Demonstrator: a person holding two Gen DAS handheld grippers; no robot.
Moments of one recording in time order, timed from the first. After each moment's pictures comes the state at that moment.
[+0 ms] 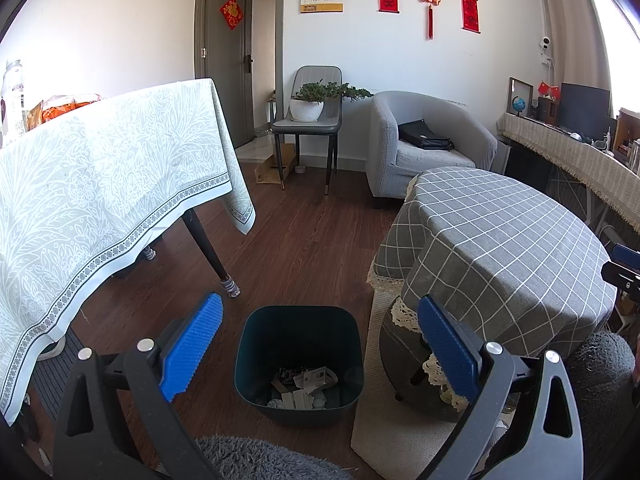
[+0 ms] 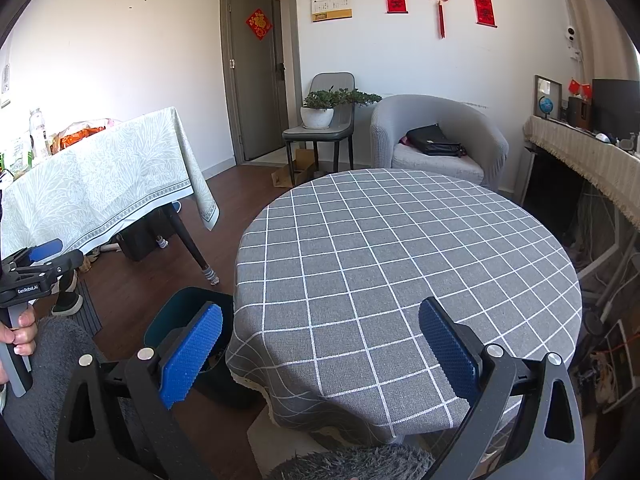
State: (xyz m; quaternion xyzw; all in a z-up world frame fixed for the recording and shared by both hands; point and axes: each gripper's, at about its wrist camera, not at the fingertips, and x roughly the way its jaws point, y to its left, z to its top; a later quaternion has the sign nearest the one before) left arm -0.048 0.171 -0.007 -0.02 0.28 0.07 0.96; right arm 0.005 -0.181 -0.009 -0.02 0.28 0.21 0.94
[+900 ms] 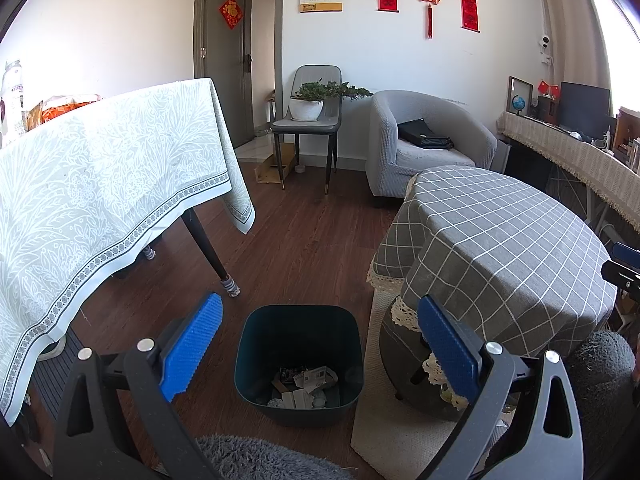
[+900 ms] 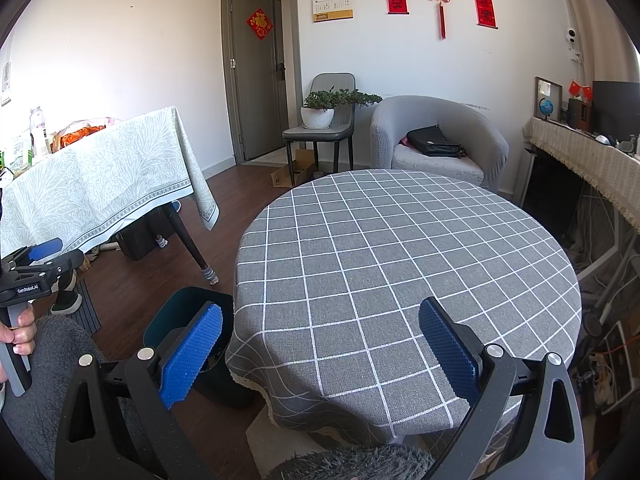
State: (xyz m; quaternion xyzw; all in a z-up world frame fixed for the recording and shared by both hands) left arm -0.047 0.170 -0.009 -0.02 0.28 0.07 0.96; right arm 0.005 -0.181 -0.008 -0.03 0.28 0.21 0.94
